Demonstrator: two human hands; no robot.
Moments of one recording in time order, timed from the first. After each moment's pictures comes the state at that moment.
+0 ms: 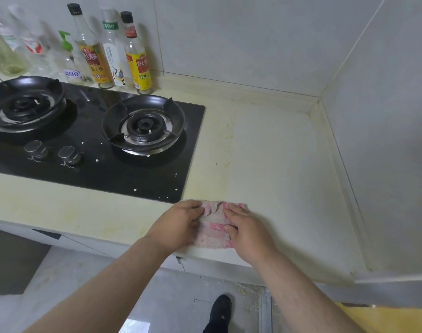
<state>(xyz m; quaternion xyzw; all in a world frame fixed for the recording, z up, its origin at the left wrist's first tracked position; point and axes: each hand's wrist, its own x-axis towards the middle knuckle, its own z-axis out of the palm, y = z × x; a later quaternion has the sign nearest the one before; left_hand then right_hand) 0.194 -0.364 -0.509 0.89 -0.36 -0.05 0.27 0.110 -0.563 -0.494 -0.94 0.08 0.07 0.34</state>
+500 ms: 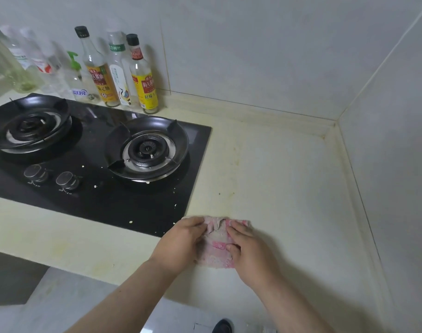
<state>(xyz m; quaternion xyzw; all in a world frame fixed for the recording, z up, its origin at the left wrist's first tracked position) 0.238 -0.391 -0.518 0.91 -0.33 -0.05 0.25 0.161 -0.588 -0.500 -0.94 0.05 0.07 0.33</state>
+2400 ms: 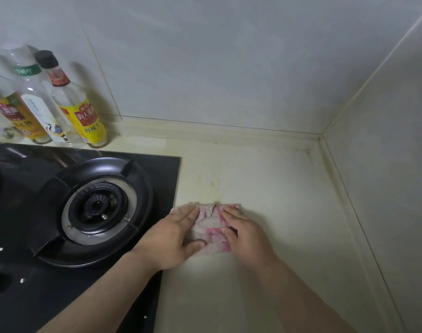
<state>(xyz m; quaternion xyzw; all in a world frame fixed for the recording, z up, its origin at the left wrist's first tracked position) 0.406 -0.449 -0.486 0.88 -0.40 -0.17 0.20 0.318 -0.655 -0.500 -0.94 0.10 0.01 0.34</state>
